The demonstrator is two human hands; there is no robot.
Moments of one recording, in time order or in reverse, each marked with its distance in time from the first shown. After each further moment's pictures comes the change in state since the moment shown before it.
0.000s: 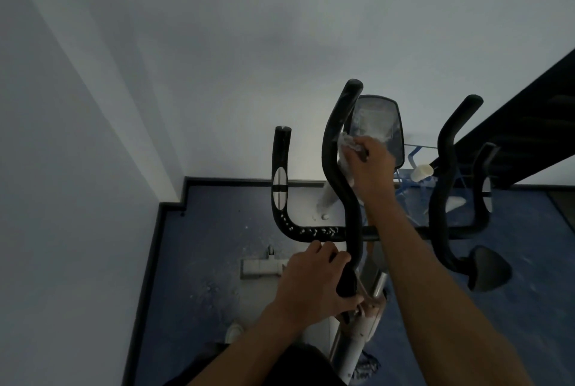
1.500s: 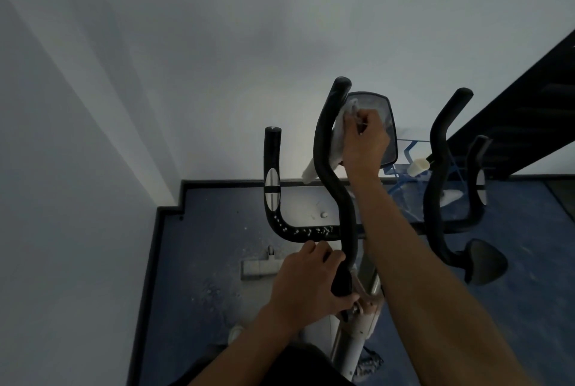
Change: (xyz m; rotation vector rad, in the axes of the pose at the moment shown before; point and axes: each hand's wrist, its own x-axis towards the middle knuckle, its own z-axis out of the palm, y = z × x) left_hand 0.000 0.000 0.001 0.002 0.025 0.003; right_hand 0.035 -0.021 0.013 0.177 0.264 0.098
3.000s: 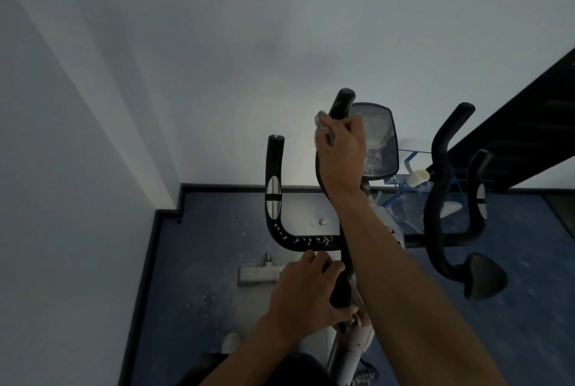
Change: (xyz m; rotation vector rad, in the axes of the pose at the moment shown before) left_hand 0.001 -0.001 0.002 0.018 -0.009 0.008; right_hand -0.021 -0.007 0.029 -0.179 -0.024 -0.412
